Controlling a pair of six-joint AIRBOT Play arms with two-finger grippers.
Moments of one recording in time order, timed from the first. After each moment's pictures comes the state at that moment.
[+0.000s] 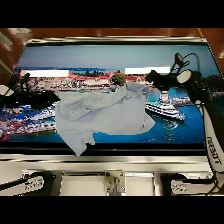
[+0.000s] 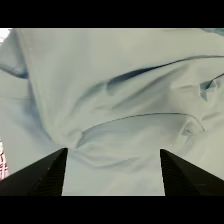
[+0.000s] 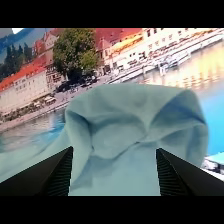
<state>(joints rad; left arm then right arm) 0.24 -1.33 1.08 0.99 -1.06 -1.39 0.00 -1.51 1.33 -1.03 0.75 1.61</state>
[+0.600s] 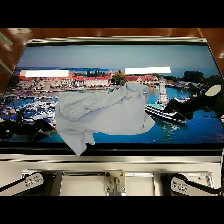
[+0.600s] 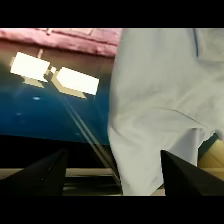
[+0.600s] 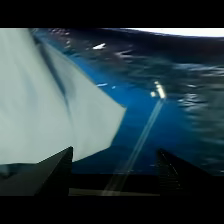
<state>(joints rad) 0.56 -1.25 0.66 0.93 -1.23 -1.25 -0.27 -1.36 1.08 -1.11 1.28 1.52</state>
